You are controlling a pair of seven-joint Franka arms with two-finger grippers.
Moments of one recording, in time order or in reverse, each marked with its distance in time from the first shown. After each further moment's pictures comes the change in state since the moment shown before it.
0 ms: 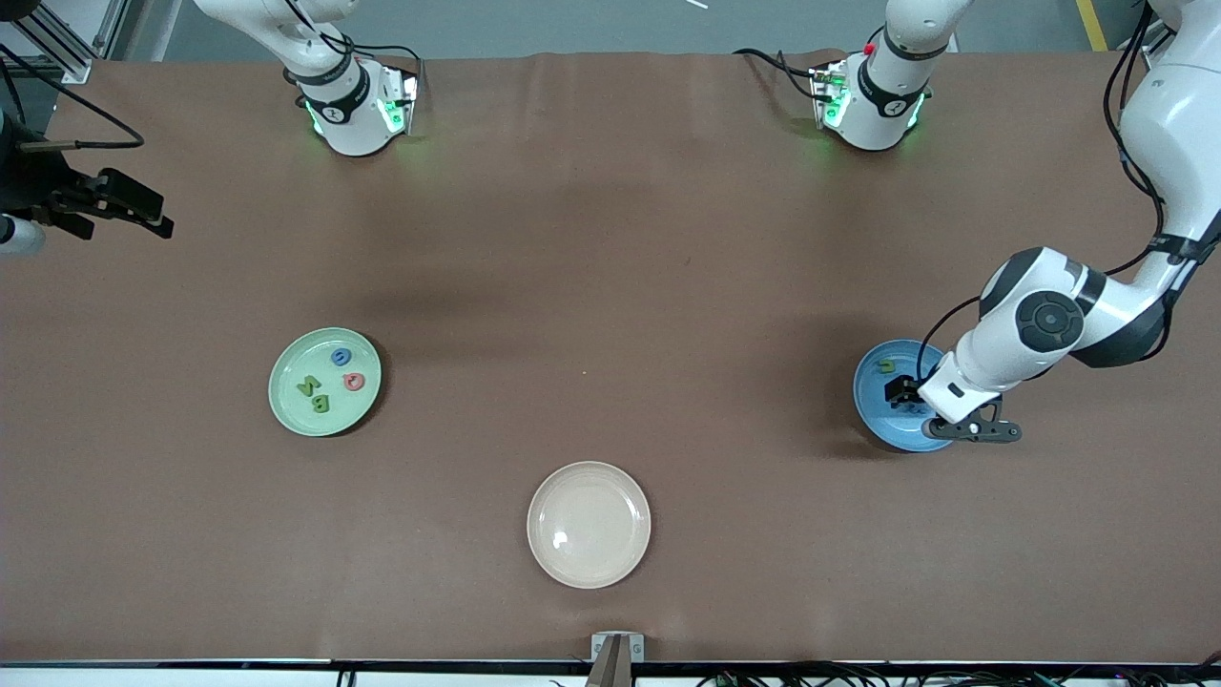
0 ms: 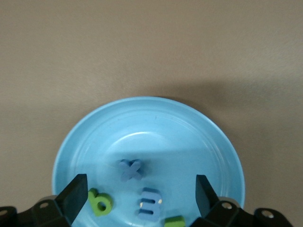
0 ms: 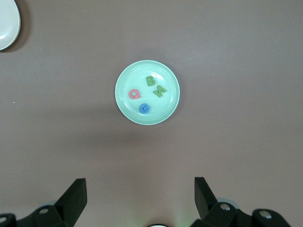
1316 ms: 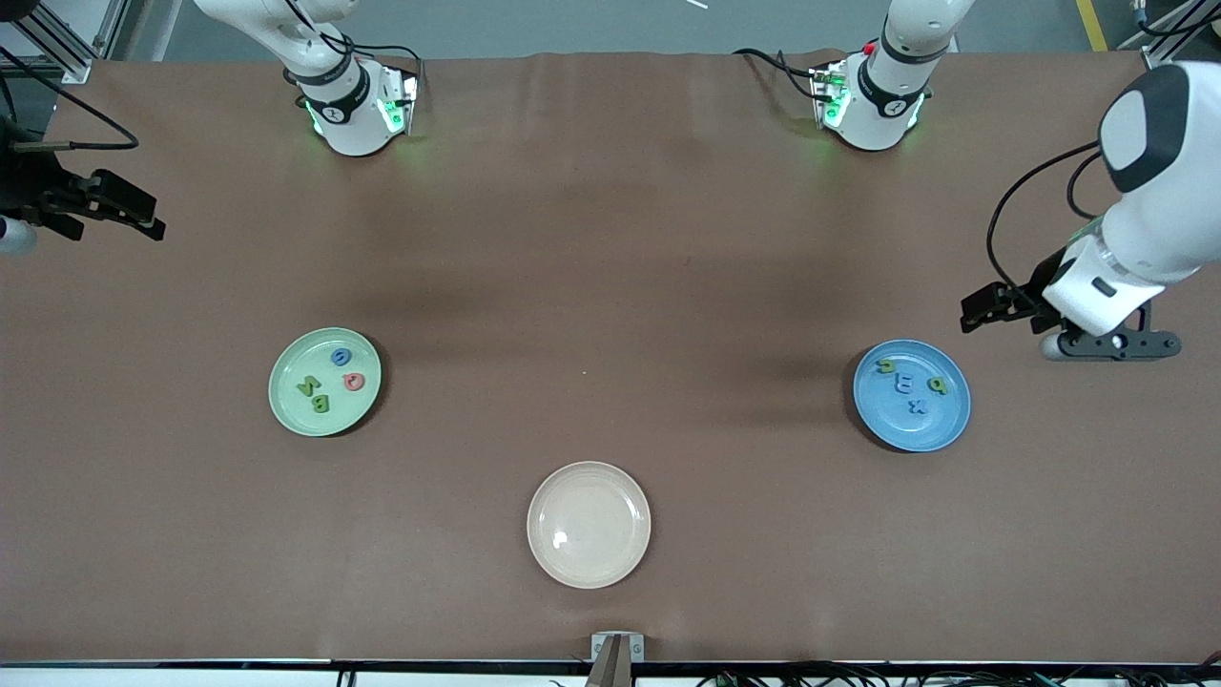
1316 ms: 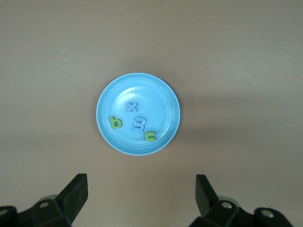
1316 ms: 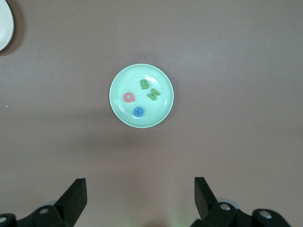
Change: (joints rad) left arm 0.036 -0.739 0.056 0.079 -0.938 -0.289 0.491; right arm 0.000 -0.003 -0.003 -0.001 -0.024 0.014 0.000
